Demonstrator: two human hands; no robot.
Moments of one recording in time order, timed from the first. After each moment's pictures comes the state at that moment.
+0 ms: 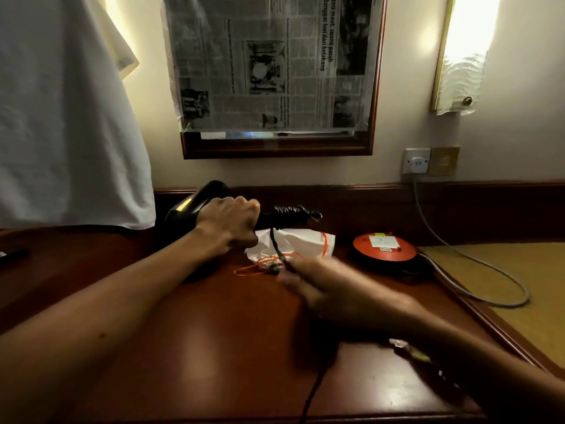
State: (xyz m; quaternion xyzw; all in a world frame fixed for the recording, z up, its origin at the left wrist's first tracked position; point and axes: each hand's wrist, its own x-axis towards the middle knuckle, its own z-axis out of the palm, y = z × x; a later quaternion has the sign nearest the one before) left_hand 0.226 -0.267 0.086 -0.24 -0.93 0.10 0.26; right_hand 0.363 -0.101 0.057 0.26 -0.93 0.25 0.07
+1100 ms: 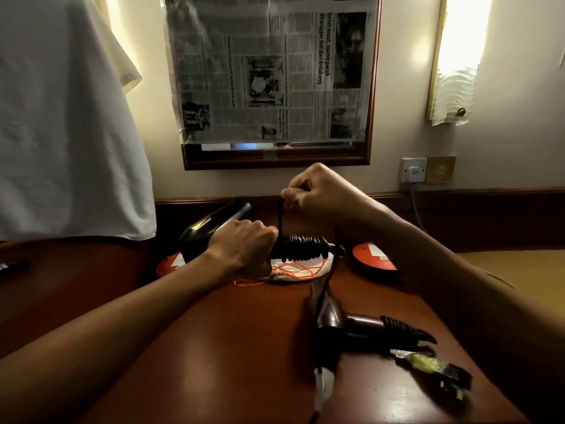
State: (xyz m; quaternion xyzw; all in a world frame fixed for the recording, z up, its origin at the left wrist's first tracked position) left_hand 0.255 -0.252 0.080 -0.33 -0.90 0.13 0.26; right_hand 0.303 -0.090 0.145 0.19 -0.91 0.32 0.20
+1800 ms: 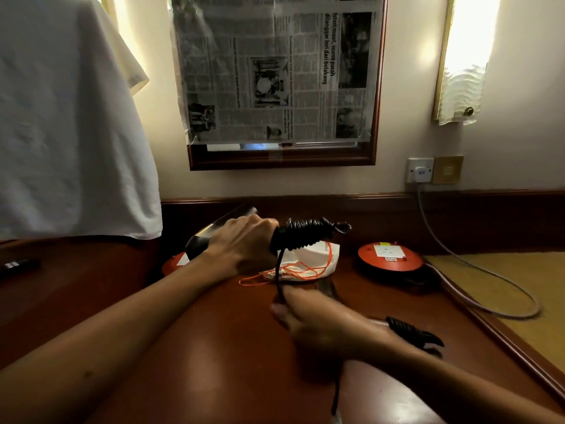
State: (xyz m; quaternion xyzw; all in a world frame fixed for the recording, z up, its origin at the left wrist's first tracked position) left_hand 0.256 -0.258 0.082 -0.30 -0.92 -0.01 0.25; right_hand 0.358 -0.119 0.027 0.21 -0.94 0.26 0.01
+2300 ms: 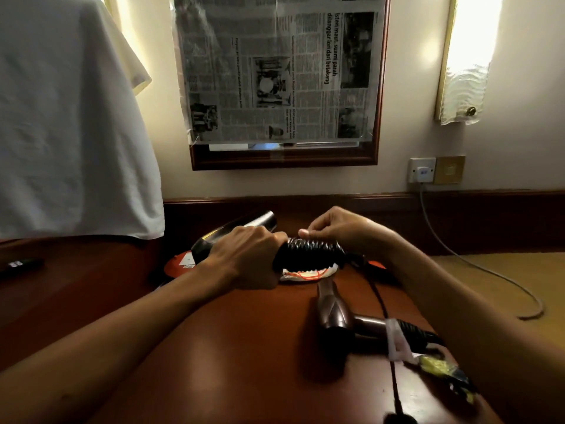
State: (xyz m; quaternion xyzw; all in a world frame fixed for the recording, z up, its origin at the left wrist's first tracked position) left_hand 0.268 -0.265 0.073 -0.38 -0.89 0.02 0.25; right_hand 0.273 -0.054 0.090 0.16 -0.90 0.41 0.00
